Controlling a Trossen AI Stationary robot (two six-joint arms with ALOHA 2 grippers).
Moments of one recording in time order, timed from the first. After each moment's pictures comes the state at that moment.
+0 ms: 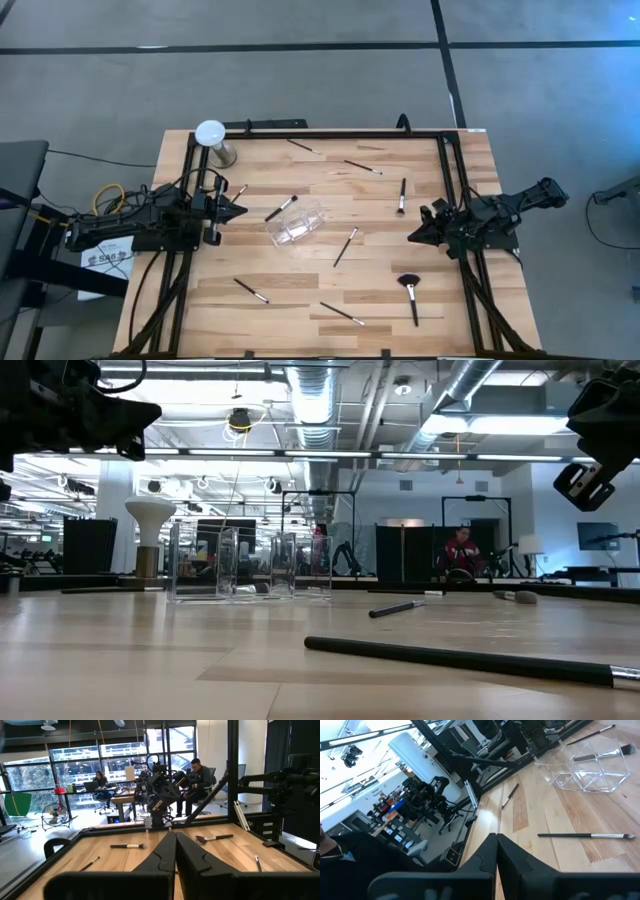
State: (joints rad) left arm 0.16 0.05 0.01 0.20 0.25 0.09; right arm 0.35 0.00 0.07 -0.16 0.03 0.66
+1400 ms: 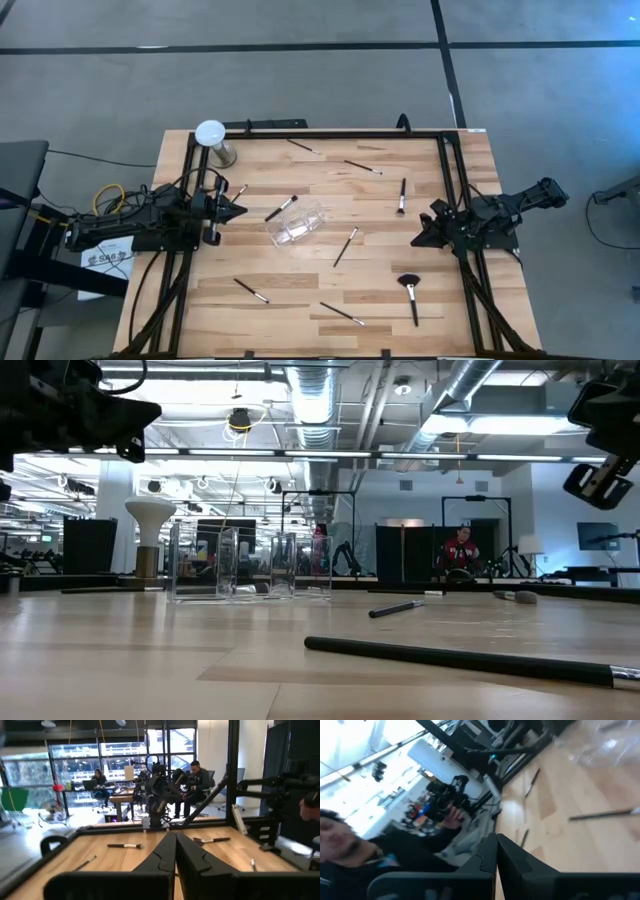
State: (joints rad) left arm 0.16 0.05 0.01 0.21 0.25 0.03; right arm 0.34 0.00 0.07 -0.12 -0.05 0.81
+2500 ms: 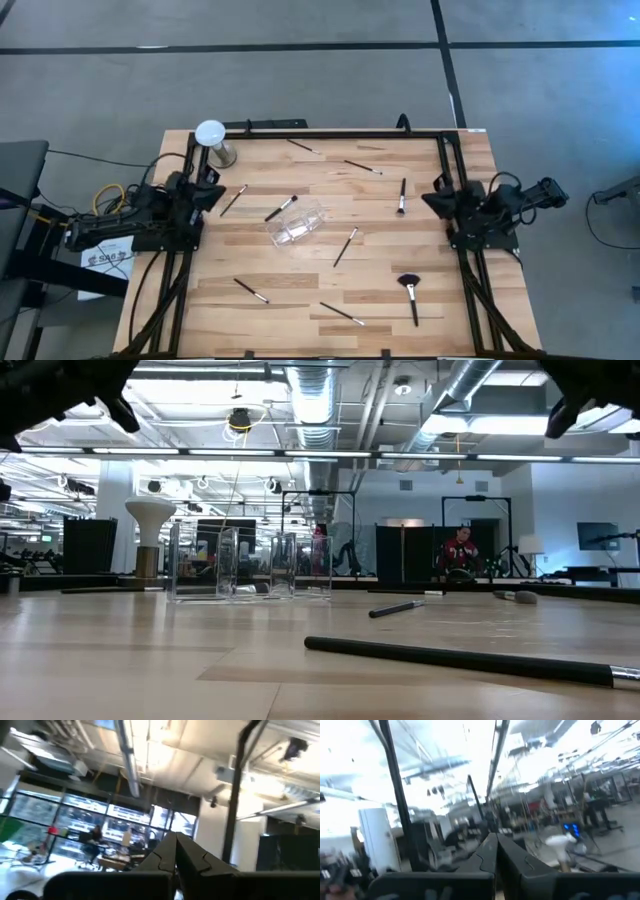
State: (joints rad) left arm 0.16 0.07 0.01 0.63 0.11 -0.31; right arm 0.34 0.00 0.07 0.41 0.37 0.08
